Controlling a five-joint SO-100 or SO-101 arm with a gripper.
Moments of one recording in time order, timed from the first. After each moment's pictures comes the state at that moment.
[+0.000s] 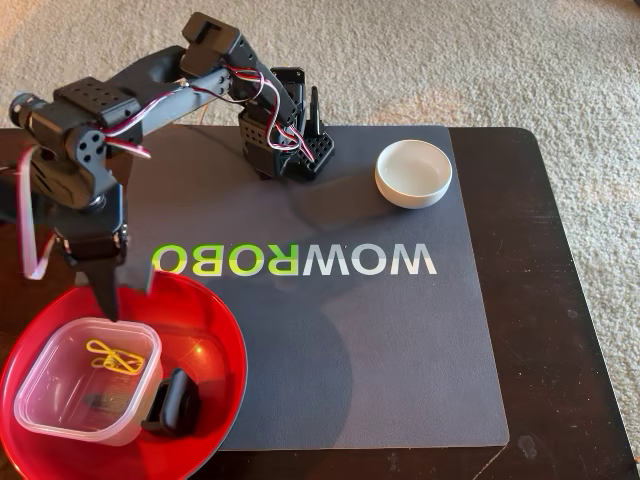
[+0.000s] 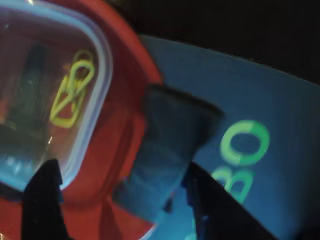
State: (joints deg) arm 32.1 66.9 46.6 98.3 41.3
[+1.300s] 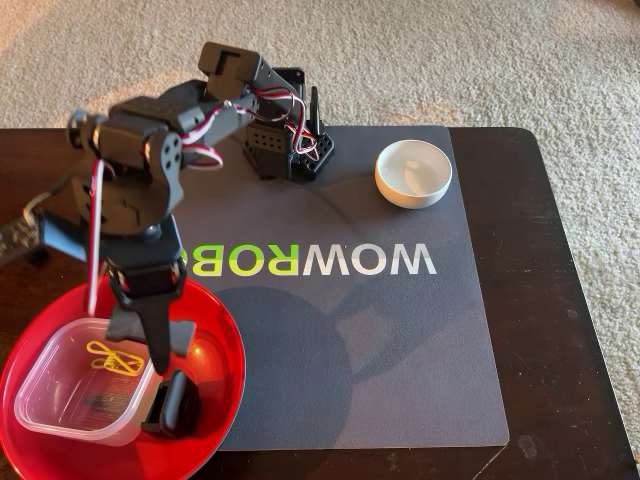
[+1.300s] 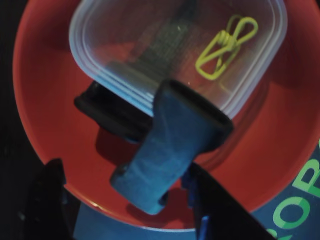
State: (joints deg) arm 18.1 61.9 30.4 98.3 34.9
